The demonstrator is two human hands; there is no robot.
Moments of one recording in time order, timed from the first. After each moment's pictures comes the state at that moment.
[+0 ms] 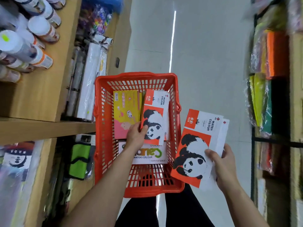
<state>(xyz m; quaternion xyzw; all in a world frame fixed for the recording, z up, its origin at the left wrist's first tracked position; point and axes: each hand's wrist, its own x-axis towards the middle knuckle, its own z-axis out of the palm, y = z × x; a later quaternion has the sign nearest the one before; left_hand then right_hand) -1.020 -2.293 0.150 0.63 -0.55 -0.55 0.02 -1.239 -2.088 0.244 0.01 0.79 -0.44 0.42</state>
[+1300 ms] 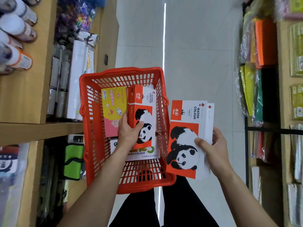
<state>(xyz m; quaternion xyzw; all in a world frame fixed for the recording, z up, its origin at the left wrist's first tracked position) -1.039 -2.286 0.204 0.64 -0.53 -0.55 0.12 -1.252 -2.102 0.266 -0.07 0.79 -0.43 0.42</state>
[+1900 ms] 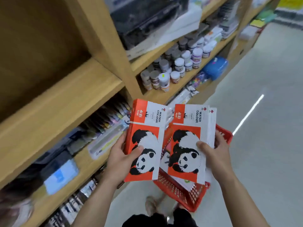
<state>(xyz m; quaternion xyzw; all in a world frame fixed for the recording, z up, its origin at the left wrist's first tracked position) -0.868 -2.150 0.512 0.67 -0.36 -0.46 0.46 -1.154 -2.228 0.452 -0.39 0.59 -0.41 0.57</state>
